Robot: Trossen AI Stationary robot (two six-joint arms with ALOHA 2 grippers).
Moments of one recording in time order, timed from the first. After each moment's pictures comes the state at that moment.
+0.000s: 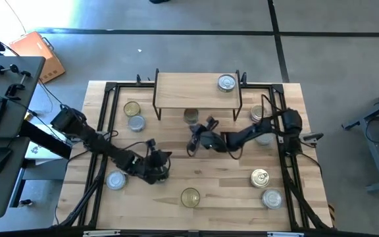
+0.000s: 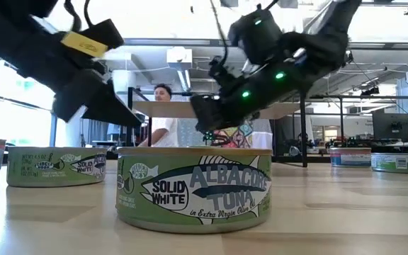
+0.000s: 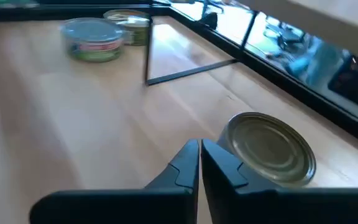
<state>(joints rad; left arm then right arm) -0.51 1.62 0.65 0.05 -0.90 -0.41 0.04 1.99 0.93 0.60 0.69 0.13</state>
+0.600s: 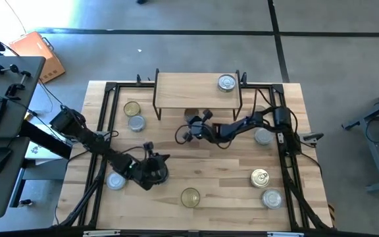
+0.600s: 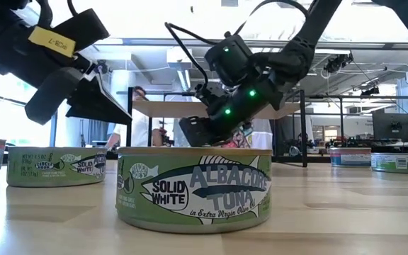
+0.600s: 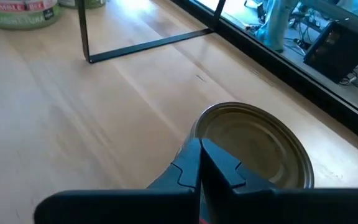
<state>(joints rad) -0.58 1.62 0.65 0.01 -0.96 -0.37 -0.06 2.09 1.08 0.39 0.66 0.15</state>
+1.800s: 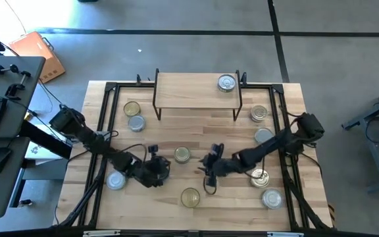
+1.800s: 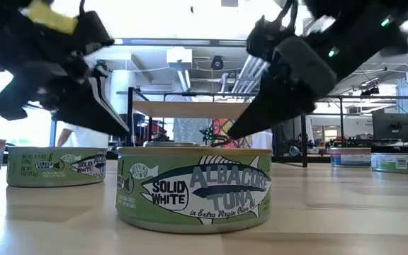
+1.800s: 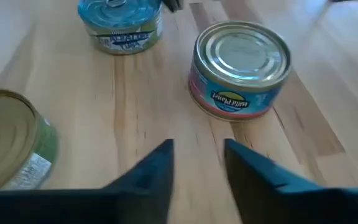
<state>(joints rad) -0.54 1.60 0.65 0.03 -0.72 -0.33 0.35 1.79 0.83 0.26 0.39 0.32</state>
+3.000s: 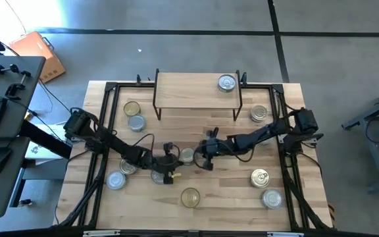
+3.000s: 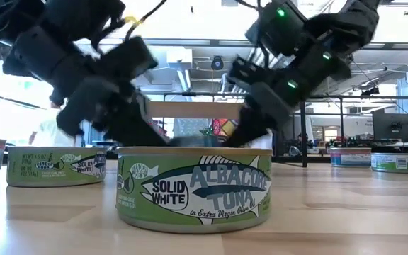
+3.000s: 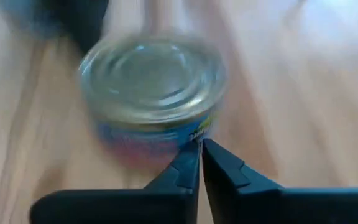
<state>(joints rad) -0.34 1.77 0.65 0.47 -0.41 -0.10 0.15 1.81 0.84 0.27 0.19 0.13</state>
